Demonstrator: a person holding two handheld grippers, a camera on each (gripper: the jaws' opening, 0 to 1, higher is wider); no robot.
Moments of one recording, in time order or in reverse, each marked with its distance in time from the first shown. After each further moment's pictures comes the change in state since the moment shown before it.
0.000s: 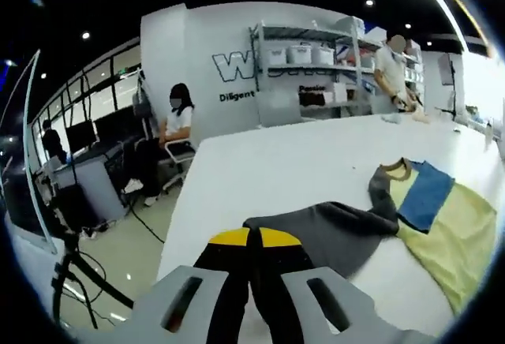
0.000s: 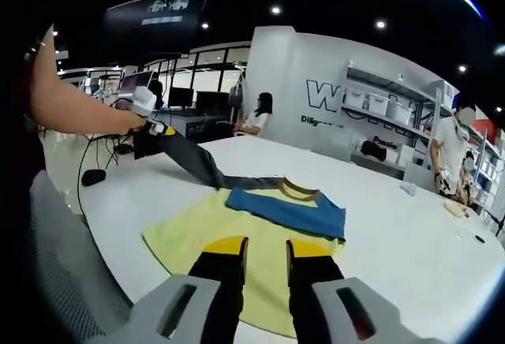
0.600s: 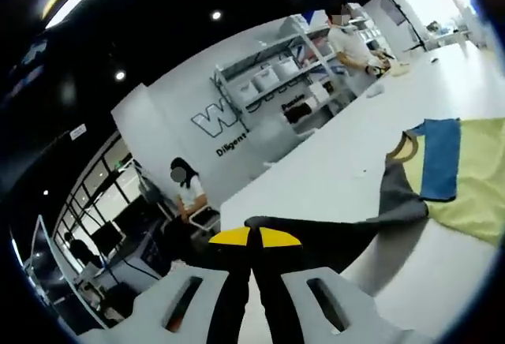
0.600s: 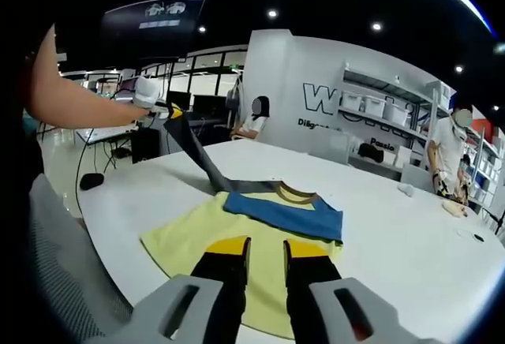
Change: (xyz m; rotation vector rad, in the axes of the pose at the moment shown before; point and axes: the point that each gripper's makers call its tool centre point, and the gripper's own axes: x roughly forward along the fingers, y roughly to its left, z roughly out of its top) left arm -0.009 -0.008 0.075 0.418 -0.188 0.072; right arm -0.002 -0.002 0.004 0.007 -0.017 -0.013
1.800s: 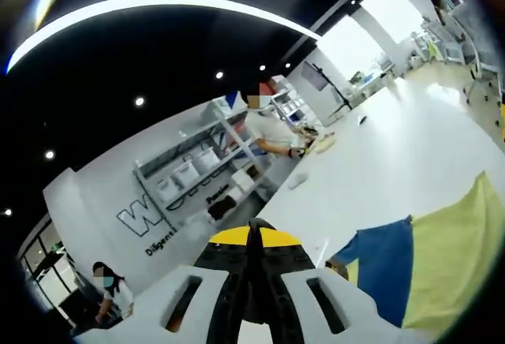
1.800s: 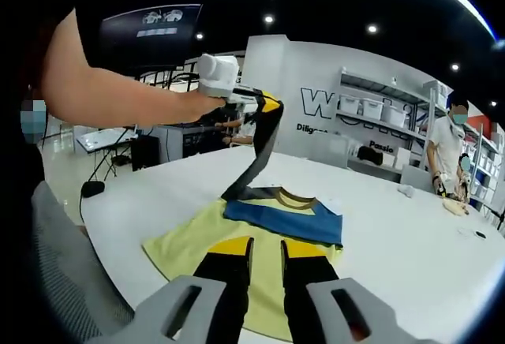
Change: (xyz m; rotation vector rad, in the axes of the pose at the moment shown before) left arm 0.050 -0.241 0.250 0.128 -0.482 -0.441; right arm -0.003 -0.002 0.007 0.025 -0.036 0.000
